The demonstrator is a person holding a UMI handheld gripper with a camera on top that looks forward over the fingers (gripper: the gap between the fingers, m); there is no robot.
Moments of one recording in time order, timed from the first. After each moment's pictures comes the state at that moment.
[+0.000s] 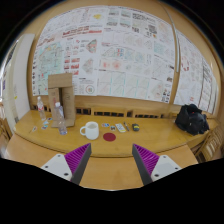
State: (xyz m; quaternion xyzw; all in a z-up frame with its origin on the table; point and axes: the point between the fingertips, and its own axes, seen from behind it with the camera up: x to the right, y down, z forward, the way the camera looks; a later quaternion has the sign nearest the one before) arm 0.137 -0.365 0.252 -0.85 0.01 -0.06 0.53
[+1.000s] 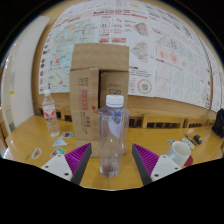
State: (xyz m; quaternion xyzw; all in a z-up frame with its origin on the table) arm -0.176 -0.034 0.107 -0.82 -0.03 -0.01 0.58
